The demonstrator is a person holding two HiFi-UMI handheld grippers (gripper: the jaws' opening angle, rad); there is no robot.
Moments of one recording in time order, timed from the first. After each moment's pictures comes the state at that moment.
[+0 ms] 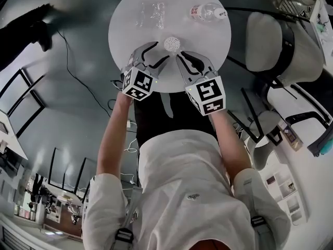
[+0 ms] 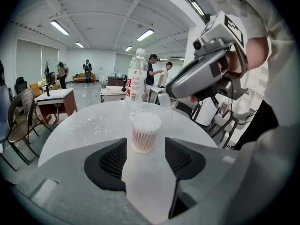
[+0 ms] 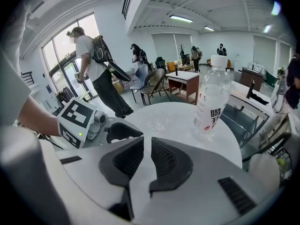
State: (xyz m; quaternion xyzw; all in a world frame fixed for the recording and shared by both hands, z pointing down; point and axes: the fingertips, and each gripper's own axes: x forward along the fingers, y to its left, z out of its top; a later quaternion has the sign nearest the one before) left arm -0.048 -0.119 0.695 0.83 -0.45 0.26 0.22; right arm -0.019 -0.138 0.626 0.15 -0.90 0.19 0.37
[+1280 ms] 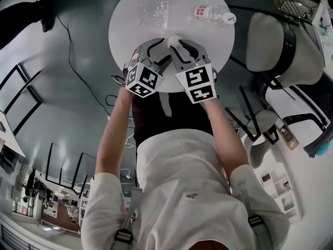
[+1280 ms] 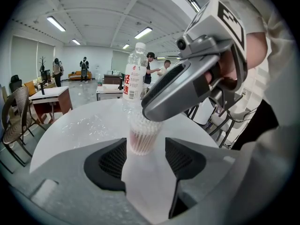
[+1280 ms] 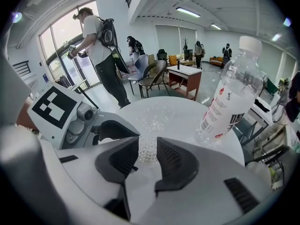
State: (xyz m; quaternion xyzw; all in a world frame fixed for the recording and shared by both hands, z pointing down) left arm -0.044 -0.133 0.701 0.83 -0.43 0.26 0.22; right arm -0.054 -0.155 0.661 0.16 -0.88 0.17 0.42
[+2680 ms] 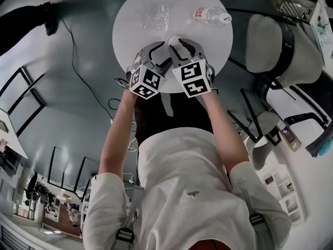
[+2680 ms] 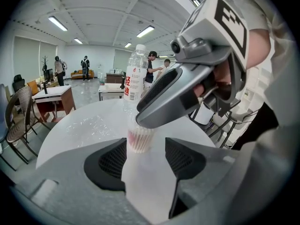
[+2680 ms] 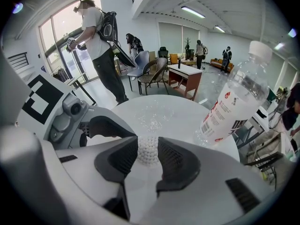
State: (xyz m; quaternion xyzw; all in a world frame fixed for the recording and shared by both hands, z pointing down) left arm -0.042 -0.127 0.696 0.82 -0.44 0.27 0.23; right arm -0.056 -0.158 0.670 0.16 -0.87 0.14 0.45
